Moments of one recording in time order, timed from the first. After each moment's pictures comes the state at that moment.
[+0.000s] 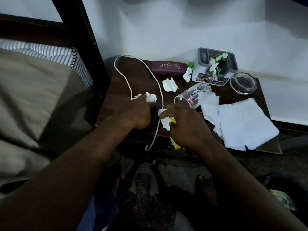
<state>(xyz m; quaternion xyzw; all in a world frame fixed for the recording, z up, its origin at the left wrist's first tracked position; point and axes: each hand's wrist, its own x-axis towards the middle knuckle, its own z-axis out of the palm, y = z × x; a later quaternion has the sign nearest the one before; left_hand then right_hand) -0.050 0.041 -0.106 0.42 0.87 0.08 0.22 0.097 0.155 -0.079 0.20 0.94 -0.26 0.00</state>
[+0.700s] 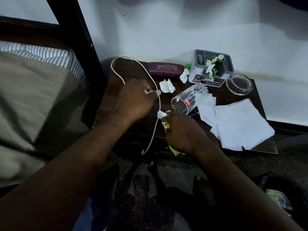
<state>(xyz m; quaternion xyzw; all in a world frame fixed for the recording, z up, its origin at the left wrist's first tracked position) -0.050 0.052 -0.082 0.28 0.88 0.37 0.11 0.096 0.152 -0.087 0.20 0.95 -0.22 0.11</state>
